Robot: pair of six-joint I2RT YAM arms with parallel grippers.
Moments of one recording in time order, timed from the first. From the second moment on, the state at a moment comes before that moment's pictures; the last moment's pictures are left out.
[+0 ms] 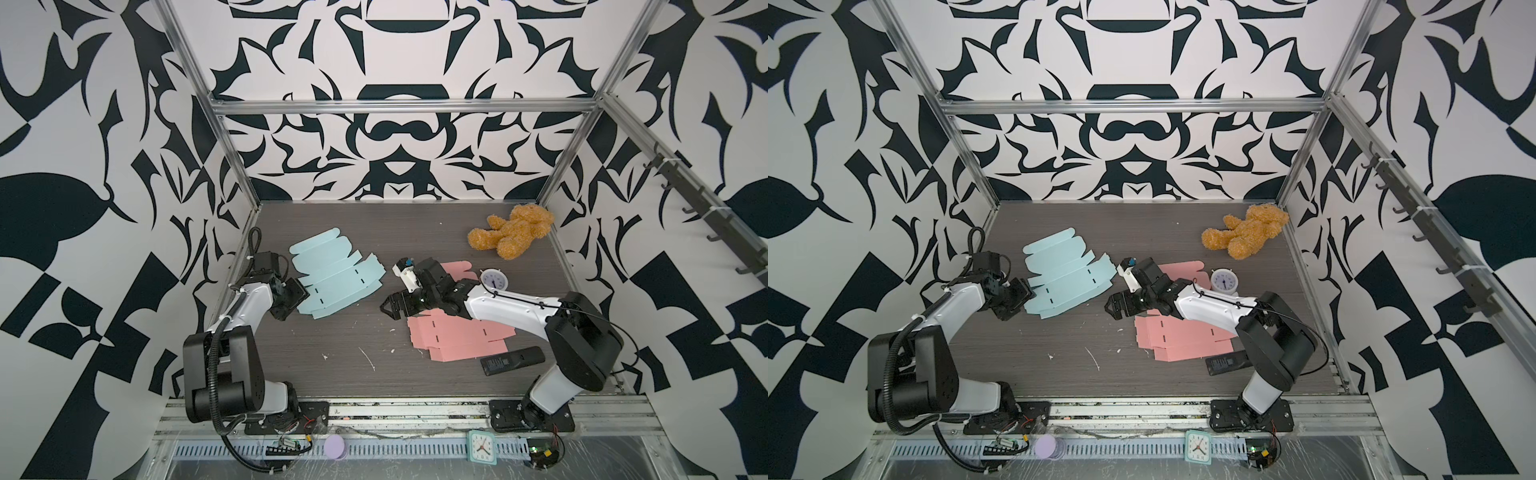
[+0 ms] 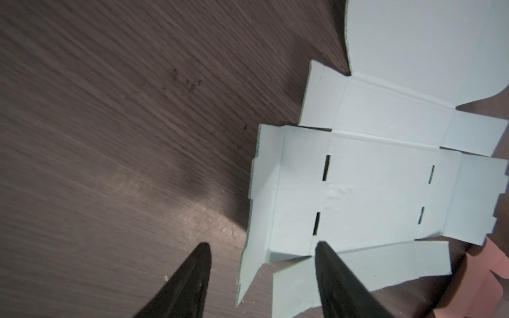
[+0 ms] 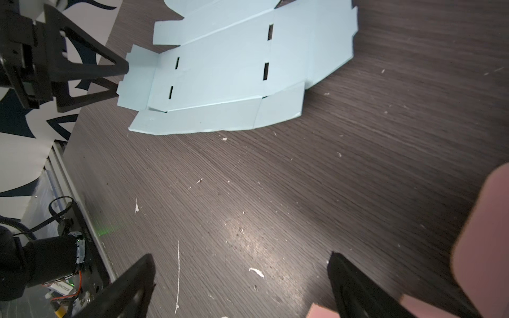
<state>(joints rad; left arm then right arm) 0.14 1.41 0.79 -0.60 0.21 -0.59 0.78 1.64 0.98 -0.15 -0.31 0.43</state>
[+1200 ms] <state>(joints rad) 0.07 1.20 0.61 -0.52 0.33 -0.81 0.66 1.70 0.85 0.08 -0.49 0.64</state>
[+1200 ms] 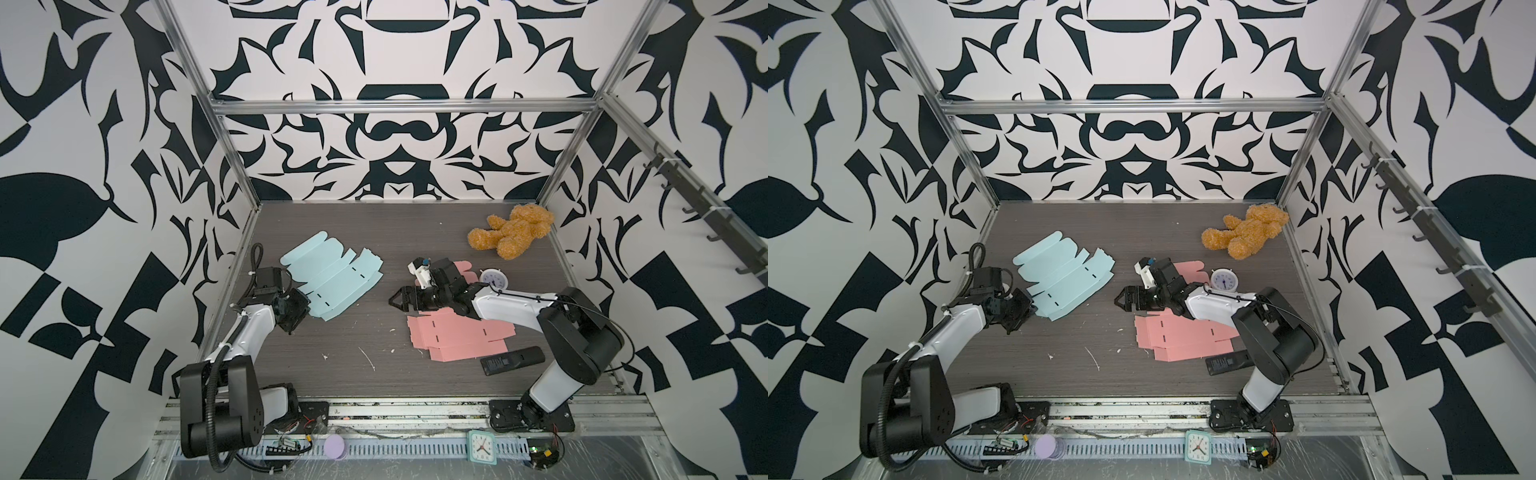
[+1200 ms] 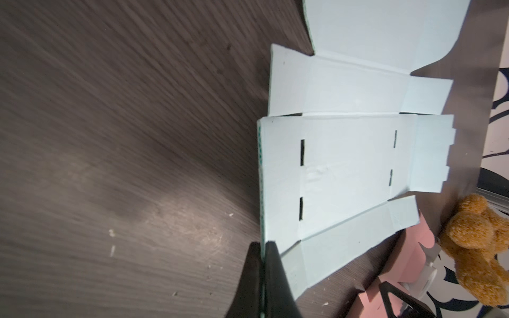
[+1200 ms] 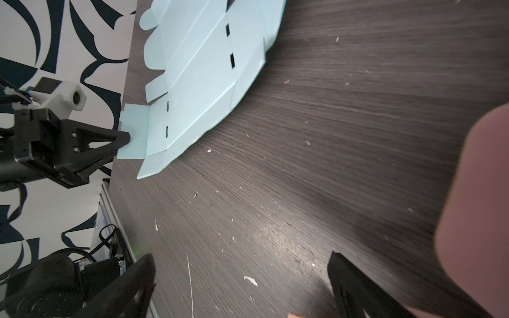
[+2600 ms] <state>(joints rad) -0.26 1.08 0.51 -0.48 0.22 -1.02 0.65 2.02 1.06 0.24 -0.54 0.81</state>
